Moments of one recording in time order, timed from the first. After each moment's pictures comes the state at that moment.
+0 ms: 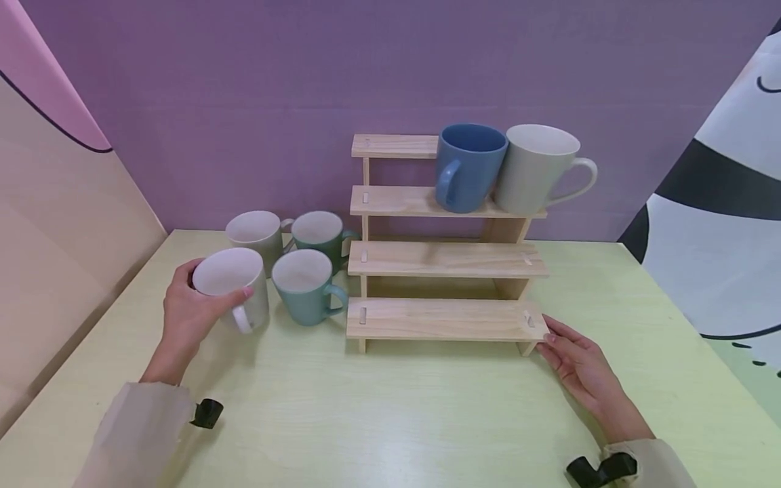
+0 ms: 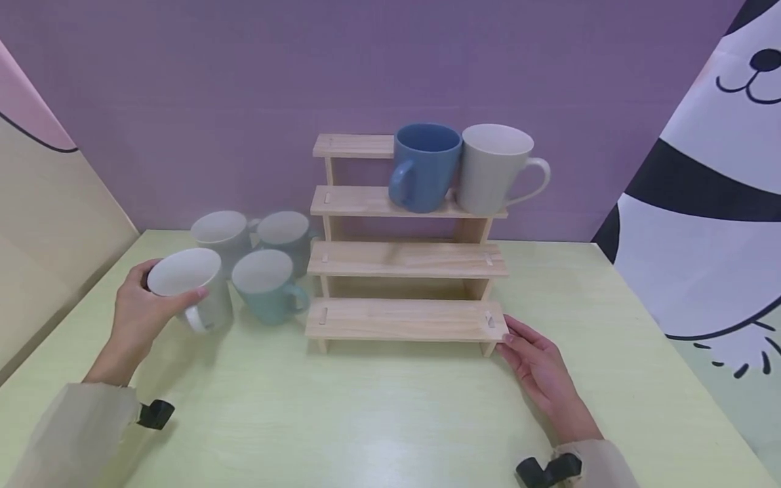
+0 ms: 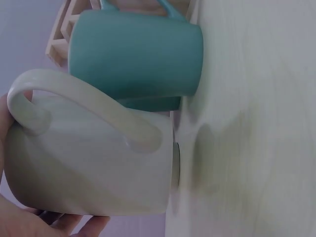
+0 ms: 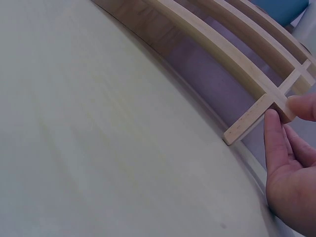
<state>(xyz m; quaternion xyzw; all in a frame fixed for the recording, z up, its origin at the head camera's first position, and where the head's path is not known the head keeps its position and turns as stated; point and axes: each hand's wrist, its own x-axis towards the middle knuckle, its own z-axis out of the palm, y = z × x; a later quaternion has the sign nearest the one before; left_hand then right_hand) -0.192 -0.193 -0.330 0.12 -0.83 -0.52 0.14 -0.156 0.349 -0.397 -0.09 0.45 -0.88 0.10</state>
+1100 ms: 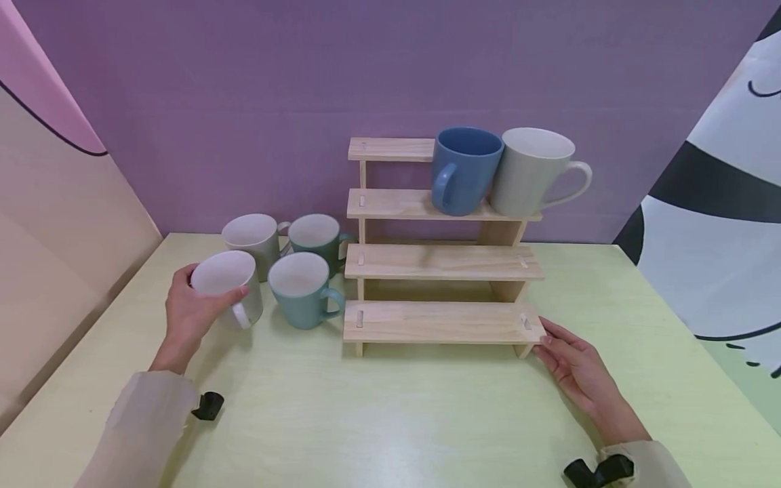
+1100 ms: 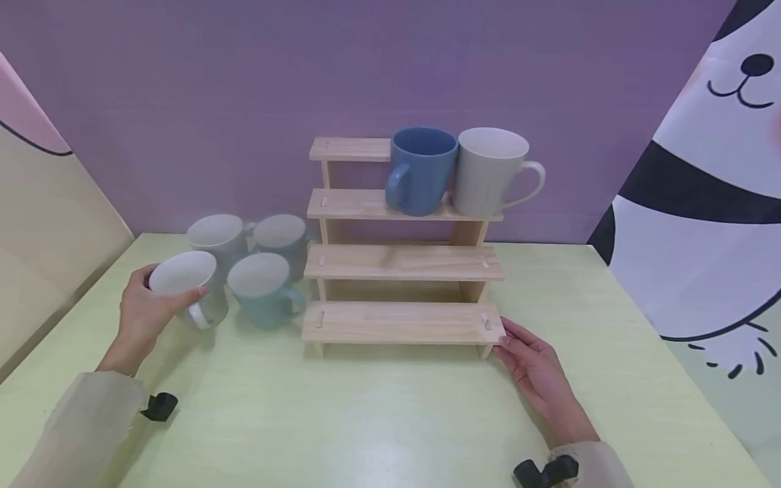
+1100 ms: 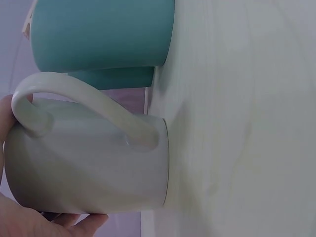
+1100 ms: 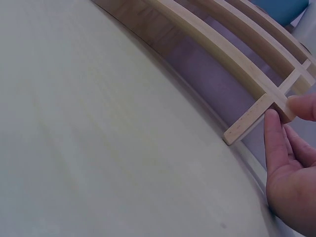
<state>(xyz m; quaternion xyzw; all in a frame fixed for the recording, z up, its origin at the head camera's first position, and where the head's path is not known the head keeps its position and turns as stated) -0.214 -0.204 -0.350 0.14 -0.83 -0.53 0.12 -0.155 0.350 -0.396 -0.08 0.48 -0.87 0.09</state>
